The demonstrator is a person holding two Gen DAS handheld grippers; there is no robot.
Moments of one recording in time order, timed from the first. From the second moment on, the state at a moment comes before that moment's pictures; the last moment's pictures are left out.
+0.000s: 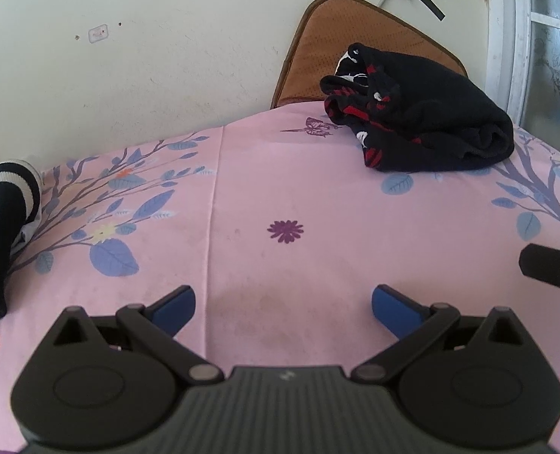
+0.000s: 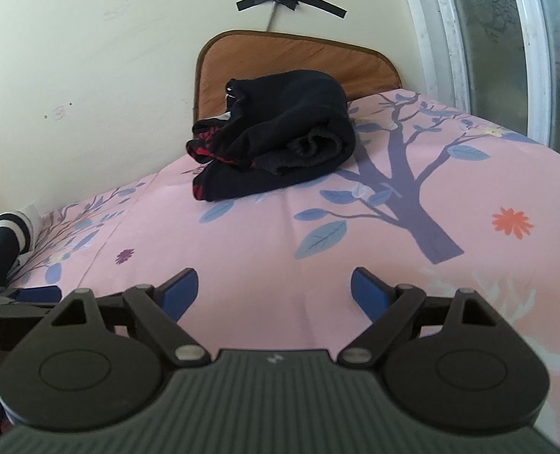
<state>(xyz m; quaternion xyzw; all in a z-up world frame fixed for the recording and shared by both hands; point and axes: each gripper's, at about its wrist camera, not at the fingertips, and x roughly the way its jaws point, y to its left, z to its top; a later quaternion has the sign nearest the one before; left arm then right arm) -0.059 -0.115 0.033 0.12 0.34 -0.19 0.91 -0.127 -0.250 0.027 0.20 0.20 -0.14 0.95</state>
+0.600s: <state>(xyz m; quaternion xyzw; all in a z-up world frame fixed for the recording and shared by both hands) -0.055 -0.081 0.037 0.03 0.34 -0.17 0.93 -0.101 -0.226 0.030 0.07 0.26 -0.24 0.93</state>
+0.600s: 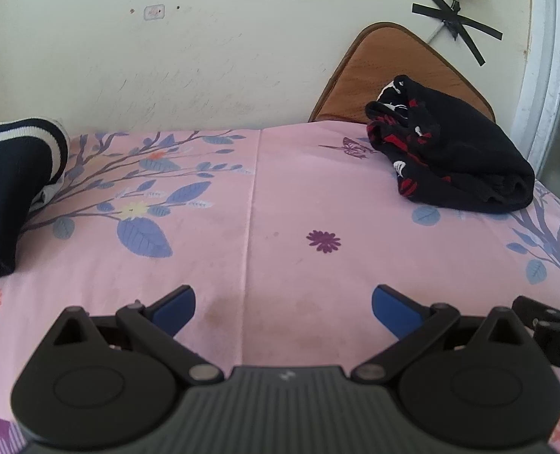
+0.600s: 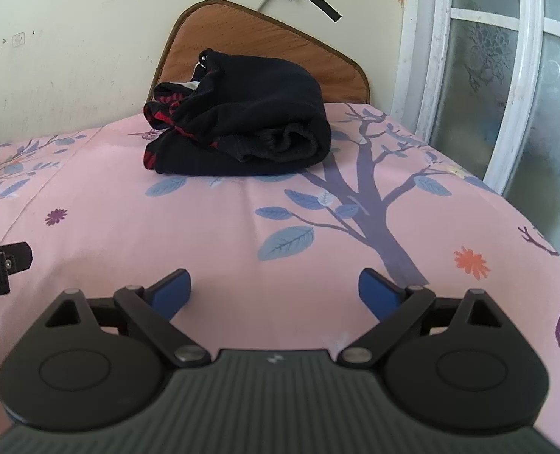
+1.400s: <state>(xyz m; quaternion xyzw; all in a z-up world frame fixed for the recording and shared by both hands) -0.061 -0.080 0.039 0.03 0.32 -0.16 0.93 -0.107 -0.201 0.044 0.07 0.26 -0.21 0.94</state>
